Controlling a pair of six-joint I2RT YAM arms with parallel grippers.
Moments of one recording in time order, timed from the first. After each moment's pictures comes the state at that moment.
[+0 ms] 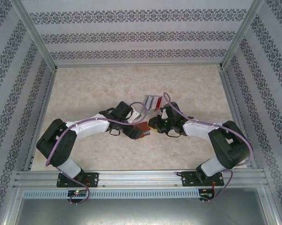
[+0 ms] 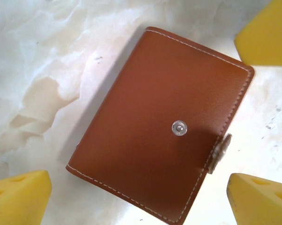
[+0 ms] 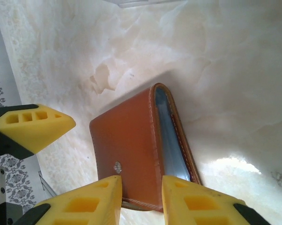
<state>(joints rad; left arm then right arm) -0.67 1.61 0.92 -0.38 0.19 -0.02 0.50 1.53 0.65 0.03 -0.53 0.99</state>
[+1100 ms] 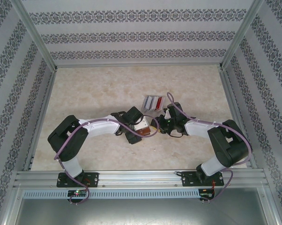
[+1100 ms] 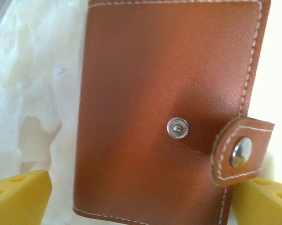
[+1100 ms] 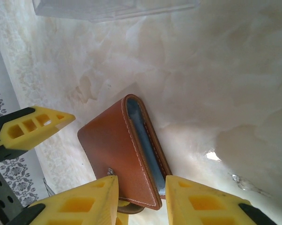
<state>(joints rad) -0.77 1.75 1.01 -0.44 -0.06 0.37 0.44 1.55 0.62 0.04 -0.56 1.00</state>
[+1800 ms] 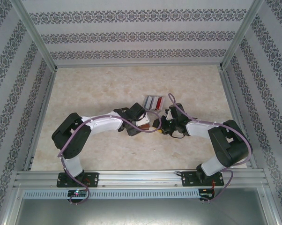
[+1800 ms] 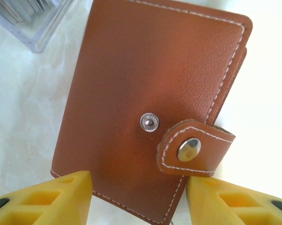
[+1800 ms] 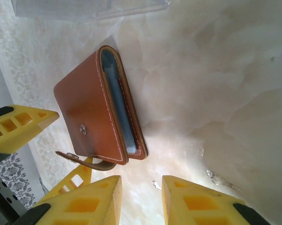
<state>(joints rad) -0.76 1.80 1.11 -0.50 -0.13 0.36 0.41 1.55 0.60 0.04 -0.57 0.97</state>
